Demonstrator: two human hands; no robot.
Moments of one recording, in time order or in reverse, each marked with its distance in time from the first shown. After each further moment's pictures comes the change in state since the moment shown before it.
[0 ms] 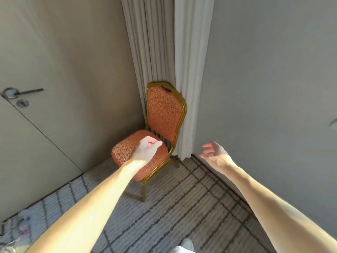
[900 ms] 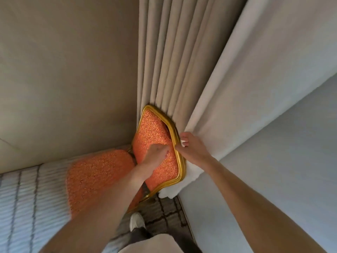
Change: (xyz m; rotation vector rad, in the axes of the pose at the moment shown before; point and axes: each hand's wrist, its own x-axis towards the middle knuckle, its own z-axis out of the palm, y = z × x) left_hand 0.498 0.090 0.061 -0.556 0.109 -0.350; right_hand 0.542 -0.167 -0.002 -0.326 -0.384 -0.194
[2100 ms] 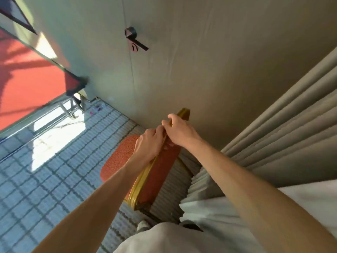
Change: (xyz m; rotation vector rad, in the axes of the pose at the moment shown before) left_hand -0.056 0.024 -0.171 0.124 0.960 -0.072; right_hand 0.085 -0.251 0.128 -0.502 -0.531 -0.811
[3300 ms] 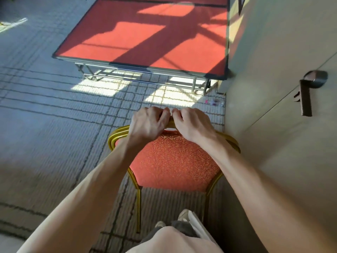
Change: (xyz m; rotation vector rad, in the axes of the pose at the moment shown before) left_hand 0.086 -0.046 -0.134 0.369 0.863 -0.564; right_hand 0.216 -0.178 0.034 -0.249 -0.495 -1.265
